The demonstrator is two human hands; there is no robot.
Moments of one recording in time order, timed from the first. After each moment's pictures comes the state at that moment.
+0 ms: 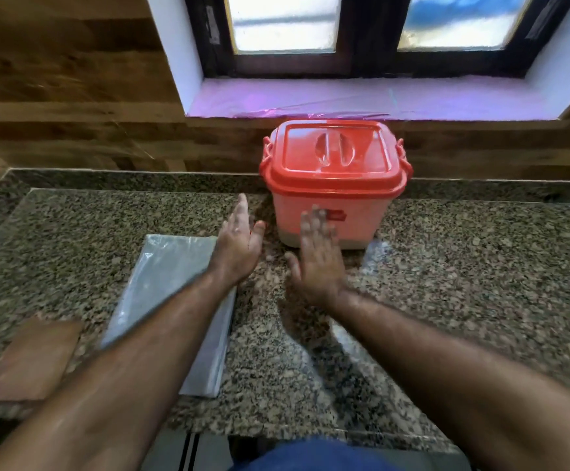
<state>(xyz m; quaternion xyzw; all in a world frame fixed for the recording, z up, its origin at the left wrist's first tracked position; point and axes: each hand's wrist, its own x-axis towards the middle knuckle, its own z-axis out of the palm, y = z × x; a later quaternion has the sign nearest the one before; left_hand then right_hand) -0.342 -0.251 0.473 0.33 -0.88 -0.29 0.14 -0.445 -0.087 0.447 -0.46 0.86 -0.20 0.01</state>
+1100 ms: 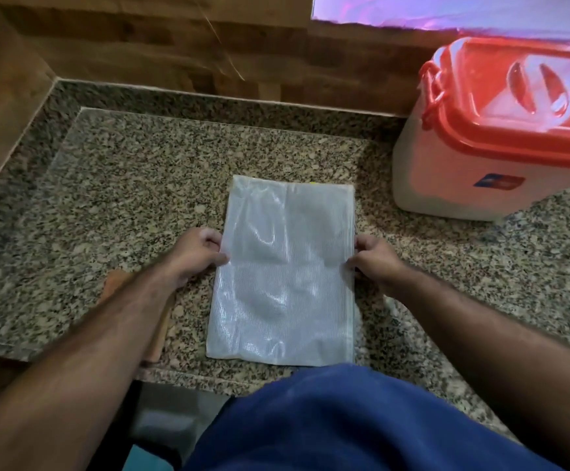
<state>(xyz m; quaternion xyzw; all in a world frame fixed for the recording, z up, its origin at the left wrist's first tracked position) -0.104 -0.481 0.375 0.49 -0.70 -0.52 -0.05 -0.368 -0.213 0.366 -0.12 0.80 -0.39 0.44</state>
